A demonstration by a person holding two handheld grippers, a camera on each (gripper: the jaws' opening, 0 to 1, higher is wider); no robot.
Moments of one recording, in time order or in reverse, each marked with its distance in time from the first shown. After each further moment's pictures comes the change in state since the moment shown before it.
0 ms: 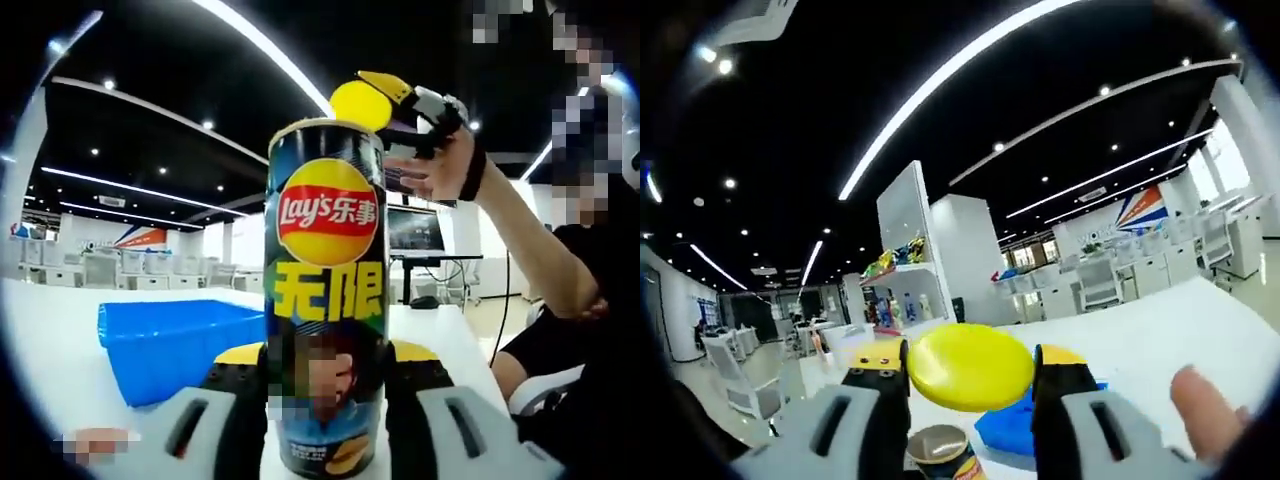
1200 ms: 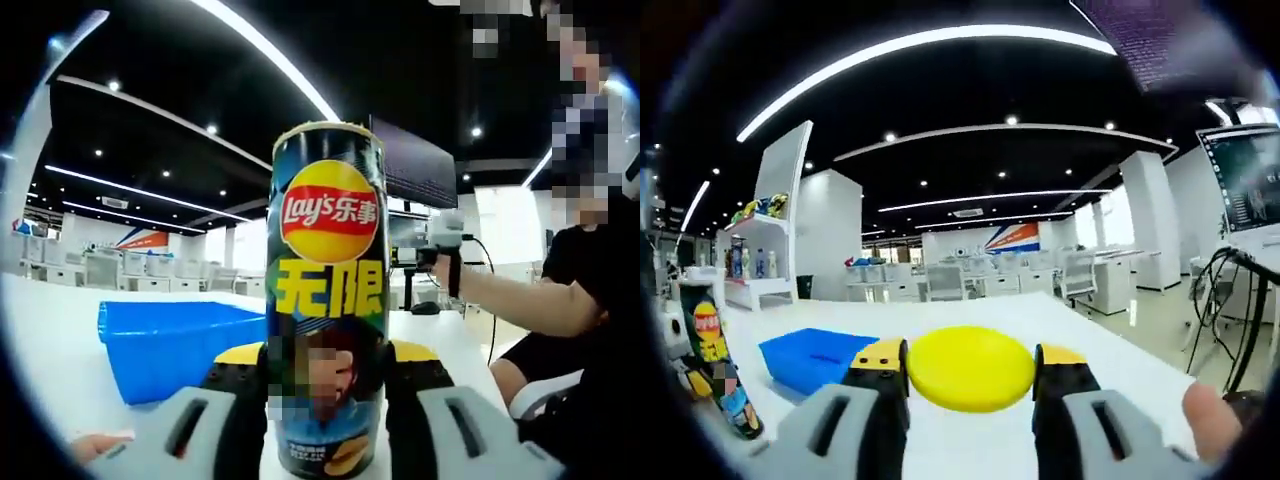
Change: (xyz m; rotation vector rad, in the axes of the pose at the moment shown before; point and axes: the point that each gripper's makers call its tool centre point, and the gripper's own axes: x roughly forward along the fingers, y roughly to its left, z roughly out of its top) left arm 0.001 -0.001 -0.001 -0.009 -0.028 0.008; right arm -0.110 -0.253 -0.121 -0.235 0.009 -0.595
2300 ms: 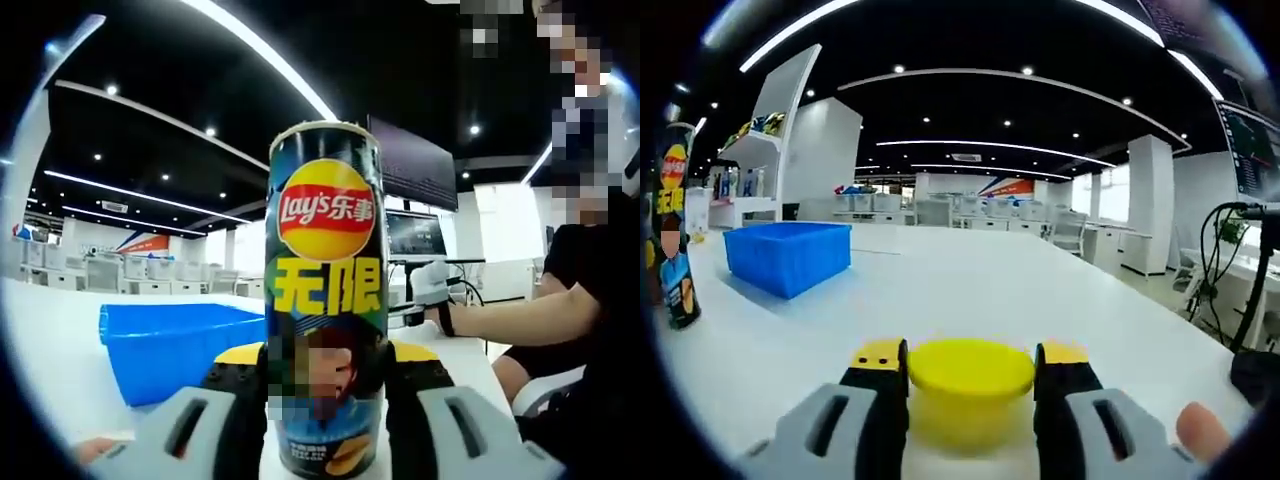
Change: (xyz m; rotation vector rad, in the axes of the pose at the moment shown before) left arm -0.001 0.000 -0.001 0.018 -0.001 0.003; right arm -0.003 -0.003 -0.107 -0.166 0.222 -0.034
